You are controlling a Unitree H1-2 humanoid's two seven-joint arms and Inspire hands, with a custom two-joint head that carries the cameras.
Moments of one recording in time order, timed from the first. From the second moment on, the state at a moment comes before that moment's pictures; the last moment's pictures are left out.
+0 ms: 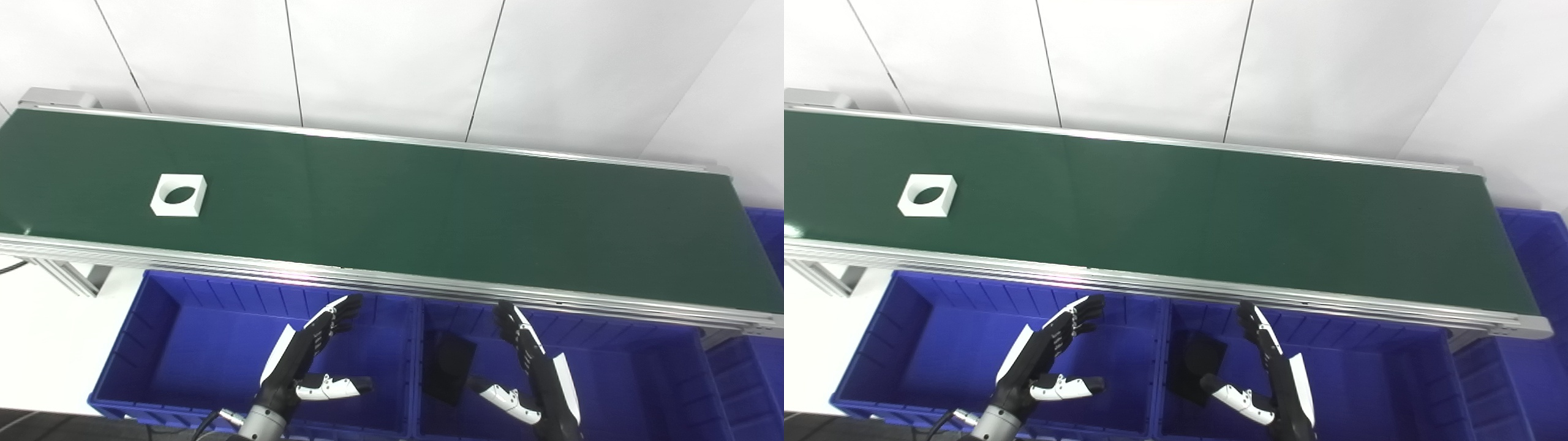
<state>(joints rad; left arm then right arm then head) 0.21 0.13 -0.32 0.23 0.05 -0.44 -0.01 0.25 -0.19 0.31 0.17 -0.15 -0.42 -0.21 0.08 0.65</state>
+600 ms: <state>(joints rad) 0.18 0.13 -0.43 0.26 0.10 -0.44 0.12 0.25 -0.22 0.32 0.20 -0.15 -0.42 -0.23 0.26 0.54</state>
